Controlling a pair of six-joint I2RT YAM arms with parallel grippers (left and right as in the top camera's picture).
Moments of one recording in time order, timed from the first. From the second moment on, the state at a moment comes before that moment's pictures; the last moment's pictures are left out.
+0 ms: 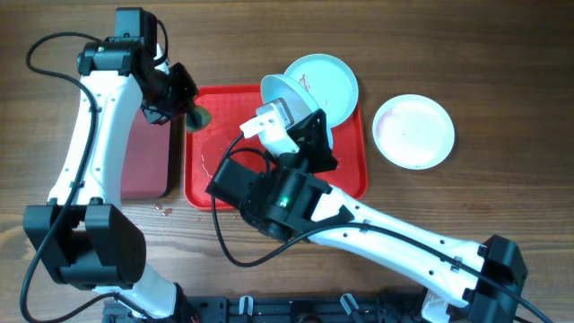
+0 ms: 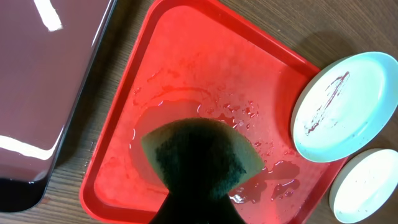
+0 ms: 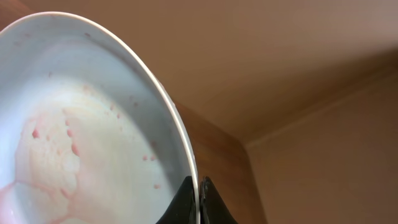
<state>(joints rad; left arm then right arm) -0.02 1.79 1.64 -1.17 0.21 -0.54 1.11 1.69 1.51 -1.09 1.36 0.40</state>
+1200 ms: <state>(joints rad) -0.02 1.79 1.64 -1.14 0.21 -0.54 -0.25 1.65 1.11 -0.71 -0.08 0.41</state>
